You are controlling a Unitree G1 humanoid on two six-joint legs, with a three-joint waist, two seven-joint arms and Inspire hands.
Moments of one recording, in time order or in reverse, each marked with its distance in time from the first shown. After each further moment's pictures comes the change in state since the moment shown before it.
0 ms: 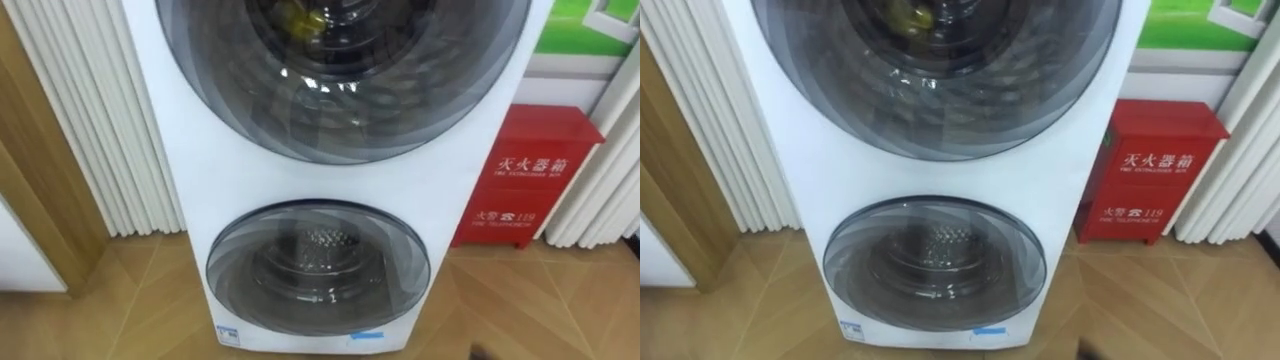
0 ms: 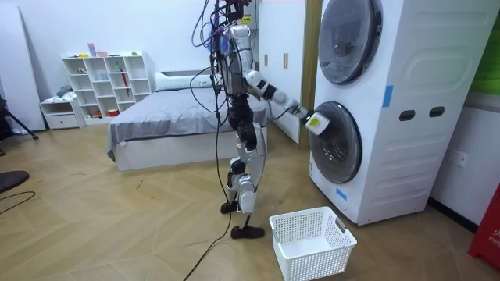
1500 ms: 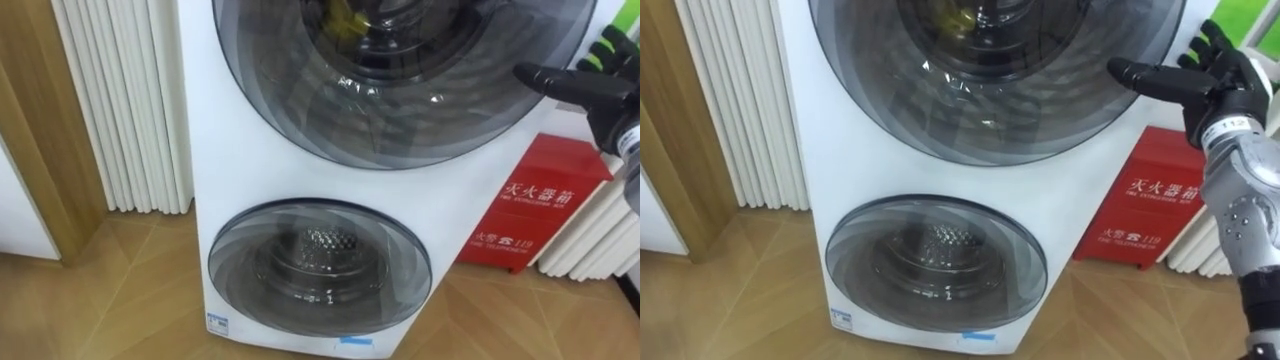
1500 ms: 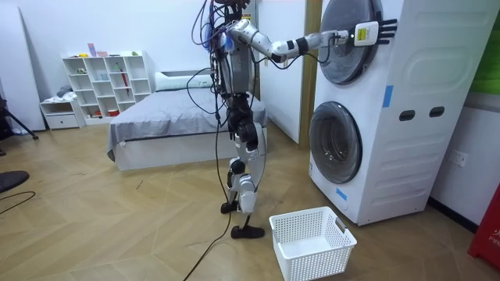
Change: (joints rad) left arm 0.107 0.055 0.076 -0.157 0.140 0.158 -0.005; right arm -0.551 -0.341 -0.035 -0.155 0.259 0.131 -0.202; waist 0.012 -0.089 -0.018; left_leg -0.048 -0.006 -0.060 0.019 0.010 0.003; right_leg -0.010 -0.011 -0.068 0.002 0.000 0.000
